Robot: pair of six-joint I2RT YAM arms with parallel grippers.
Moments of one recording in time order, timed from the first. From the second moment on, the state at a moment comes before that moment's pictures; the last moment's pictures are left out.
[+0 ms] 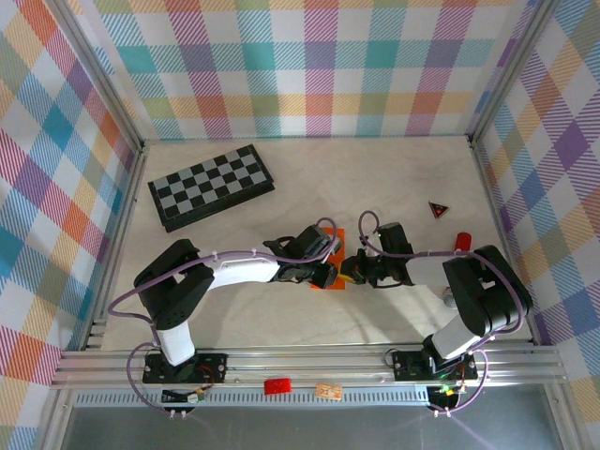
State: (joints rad) left arm -0.92 1.78 1.03 -0.21 0.17 -0.42; right arm 0.39 1.56 0.50 0.15 -0.79 0.85
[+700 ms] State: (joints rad) left arm -0.92 1.78 1.03 -0.18 0.17 -0.39; right arm 0.39 1.56 0.51 0.13 -0.78 0.85
